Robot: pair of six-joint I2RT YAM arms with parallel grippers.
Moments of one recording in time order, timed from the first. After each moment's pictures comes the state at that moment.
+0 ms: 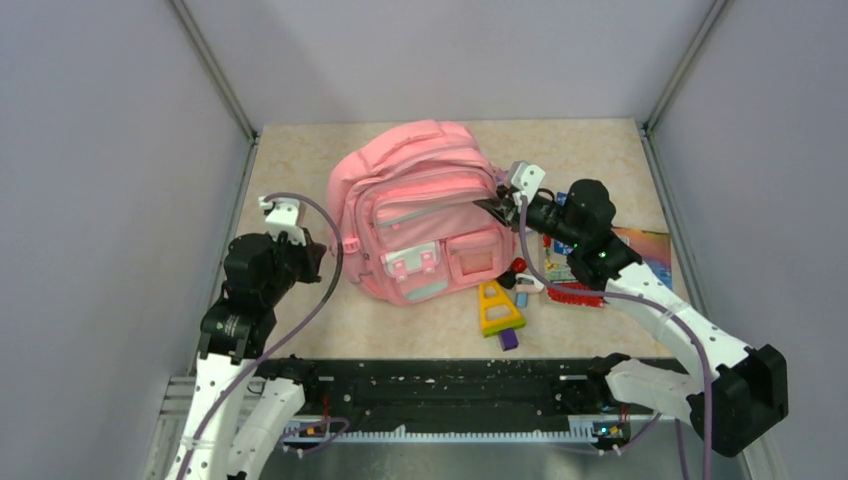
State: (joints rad) left arm -0.17 0.59 0.86 -0.64 0.12 -0.07; right arm 0.51 1.08 0.85 0.22 -0.49 -0.35
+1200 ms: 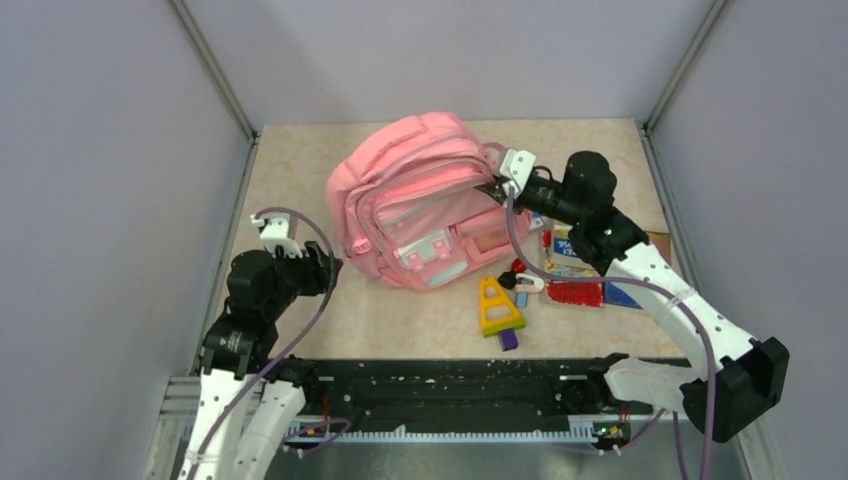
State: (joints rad) left arm -0.16 0.49 0.75 -0.65 0.11 -0.29; right arm 0.51 1.13 1.03 0.05 -0.52 -0.52
